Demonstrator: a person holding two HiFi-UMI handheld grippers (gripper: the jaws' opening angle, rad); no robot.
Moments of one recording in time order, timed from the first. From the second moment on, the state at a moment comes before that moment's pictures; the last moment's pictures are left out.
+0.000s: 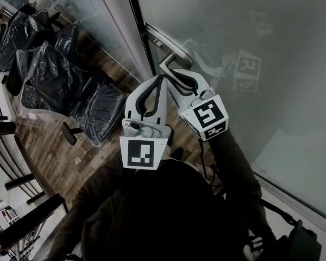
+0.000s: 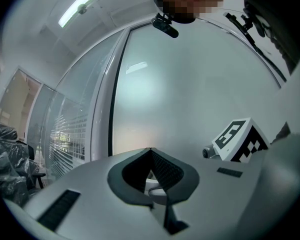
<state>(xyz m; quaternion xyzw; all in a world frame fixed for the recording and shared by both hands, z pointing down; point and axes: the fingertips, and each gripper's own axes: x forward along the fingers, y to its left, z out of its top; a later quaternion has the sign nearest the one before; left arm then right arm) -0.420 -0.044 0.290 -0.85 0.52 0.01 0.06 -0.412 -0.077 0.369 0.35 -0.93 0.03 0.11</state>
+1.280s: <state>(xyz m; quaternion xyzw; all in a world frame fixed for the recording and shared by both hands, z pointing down) -0.429 -0.030 0.280 -0.84 0.53 0.02 0.07 -0.417 -0.069 0.368 0.35 -0.93 0.04 0.12</state>
